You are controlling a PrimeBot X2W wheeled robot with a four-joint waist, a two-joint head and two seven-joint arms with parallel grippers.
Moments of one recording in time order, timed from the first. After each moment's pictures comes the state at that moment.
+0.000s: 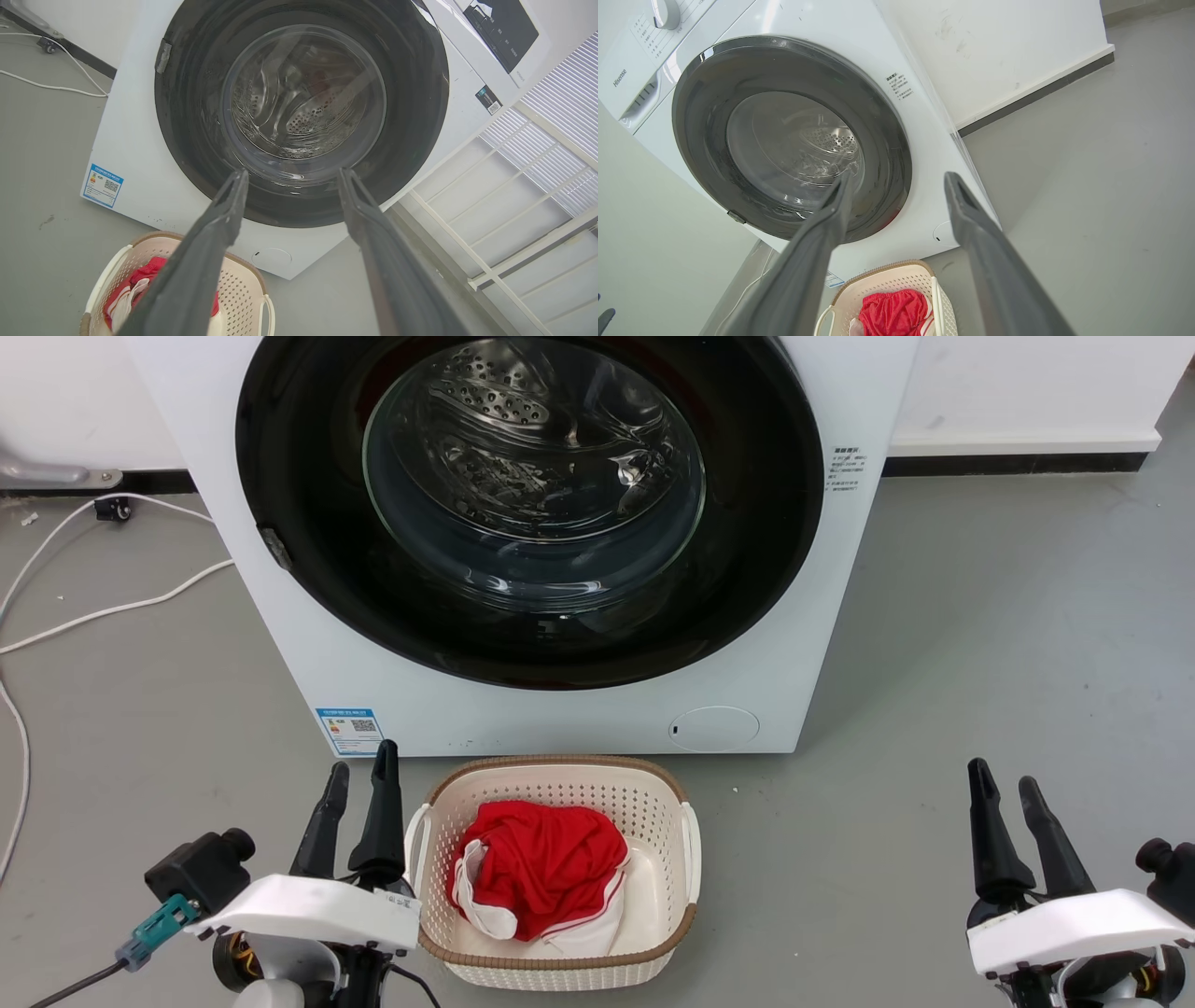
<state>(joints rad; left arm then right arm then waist) -0.09 0.05 -0.02 0.14 -0.72 -0.11 -0.12 -0.01 -0.06 -0.06 0.11 0.61 0.13 -0.10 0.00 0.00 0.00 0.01</state>
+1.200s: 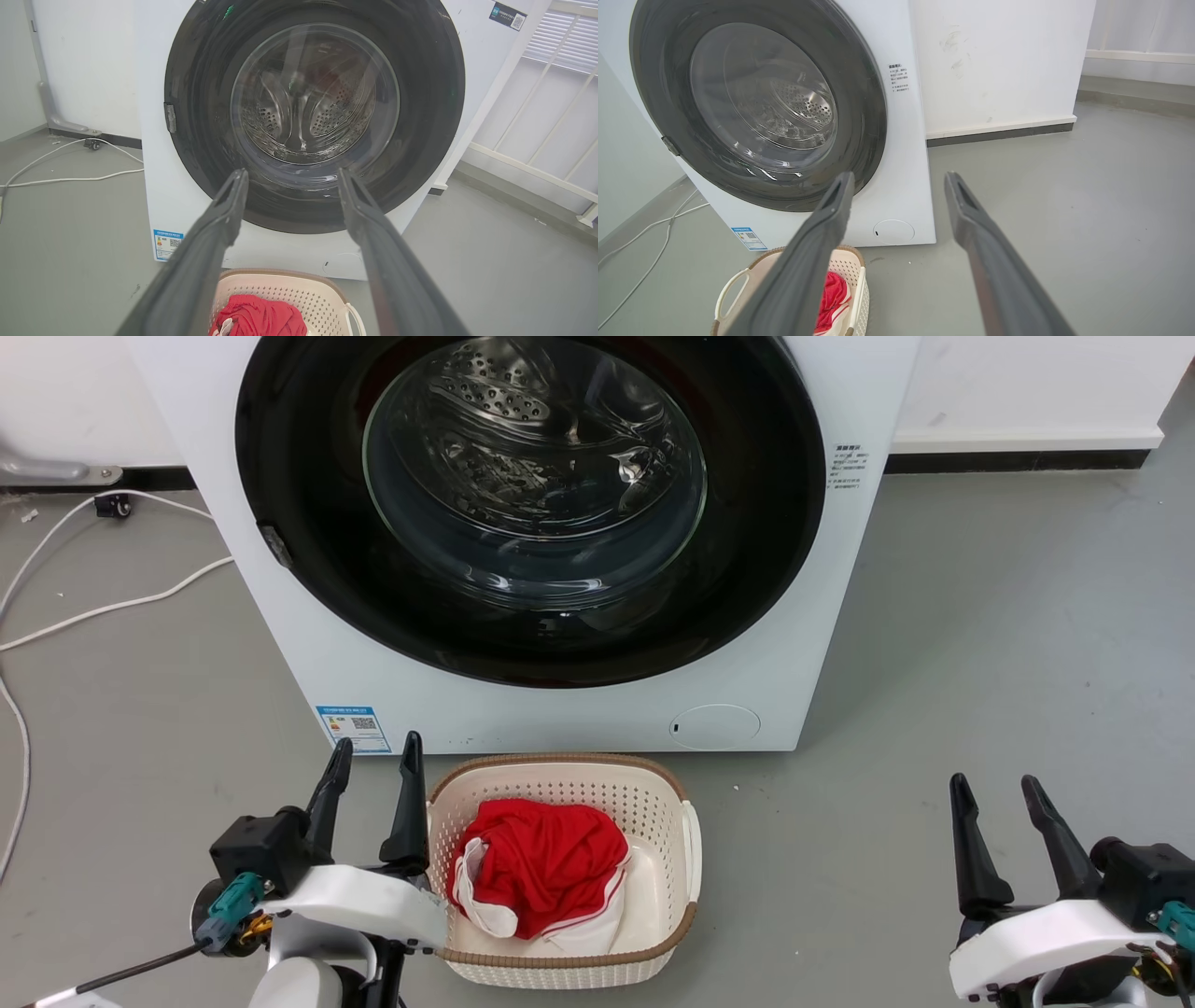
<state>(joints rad) -0.13 0.05 -0.03 0.21 -0.31 -0.09 -0.21 0.01 -0.05 -0.06 0.08 0.21 0.13 -0.11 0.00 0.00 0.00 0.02</state>
